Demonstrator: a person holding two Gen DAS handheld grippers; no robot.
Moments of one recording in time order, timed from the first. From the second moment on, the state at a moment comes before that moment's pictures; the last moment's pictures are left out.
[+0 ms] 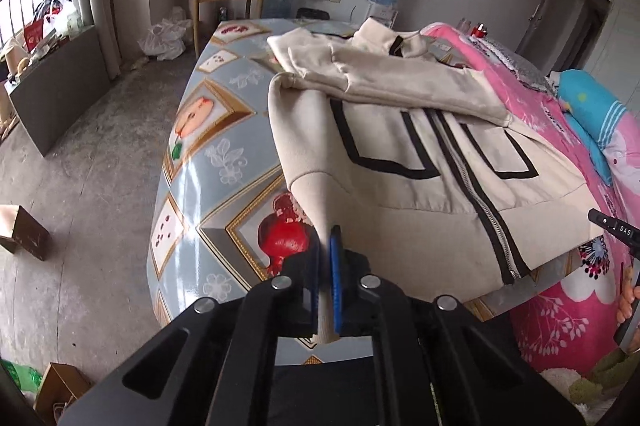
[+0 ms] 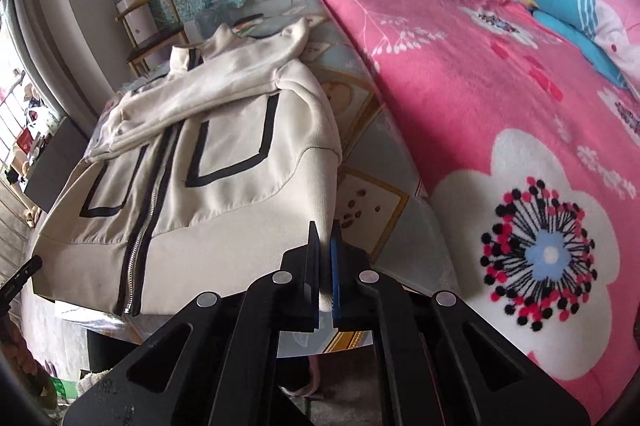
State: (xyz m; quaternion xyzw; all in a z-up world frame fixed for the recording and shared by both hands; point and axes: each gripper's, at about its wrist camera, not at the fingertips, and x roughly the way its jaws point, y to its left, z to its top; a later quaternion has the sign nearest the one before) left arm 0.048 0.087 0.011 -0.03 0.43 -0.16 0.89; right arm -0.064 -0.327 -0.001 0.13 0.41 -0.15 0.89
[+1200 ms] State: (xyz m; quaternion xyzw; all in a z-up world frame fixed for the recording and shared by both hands) left arm 0.119 0.087 0.034 -0.08 0.42 -0.17 0.89; right arm 0.005 -0.329 0.024 0.15 0.38 -0.12 0.90
